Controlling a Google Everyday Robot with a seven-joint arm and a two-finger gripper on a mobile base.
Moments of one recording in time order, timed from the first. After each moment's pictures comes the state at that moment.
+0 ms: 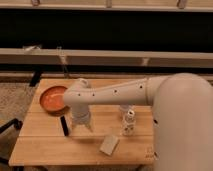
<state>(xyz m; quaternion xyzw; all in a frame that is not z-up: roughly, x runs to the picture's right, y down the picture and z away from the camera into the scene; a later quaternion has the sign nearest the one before) -0.130 0.213 0.740 -0.28 -0.31 -0.64 0.65</state>
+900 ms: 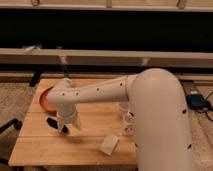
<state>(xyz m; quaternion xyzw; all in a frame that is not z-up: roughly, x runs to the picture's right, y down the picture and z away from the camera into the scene) -0.191 0.209 0.756 -0.26 -0.32 -0.66 0.63</state>
